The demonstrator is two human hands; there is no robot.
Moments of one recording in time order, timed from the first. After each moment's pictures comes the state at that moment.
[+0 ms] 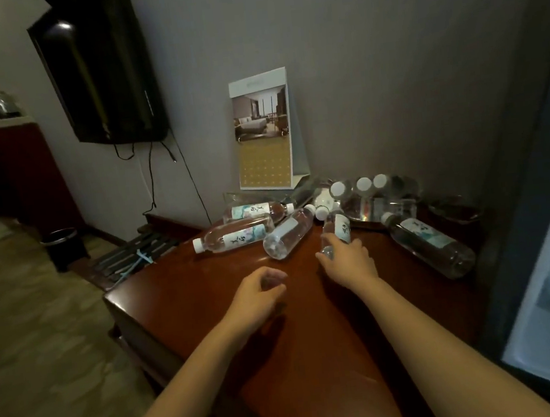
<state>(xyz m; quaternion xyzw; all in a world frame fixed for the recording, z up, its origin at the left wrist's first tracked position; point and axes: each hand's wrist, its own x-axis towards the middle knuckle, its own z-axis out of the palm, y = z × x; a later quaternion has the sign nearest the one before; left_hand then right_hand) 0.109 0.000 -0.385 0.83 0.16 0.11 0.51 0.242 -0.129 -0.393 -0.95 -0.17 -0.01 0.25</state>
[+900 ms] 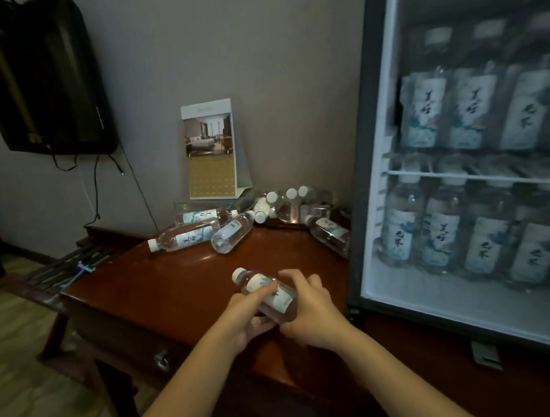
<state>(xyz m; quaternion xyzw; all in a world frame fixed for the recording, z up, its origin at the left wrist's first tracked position) 0.040 -0.100 -0.382 0.59 0.19 -0.02 0.79 0.047 -0.241 -0.364 -0.90 -0.24 0.06 0.35</state>
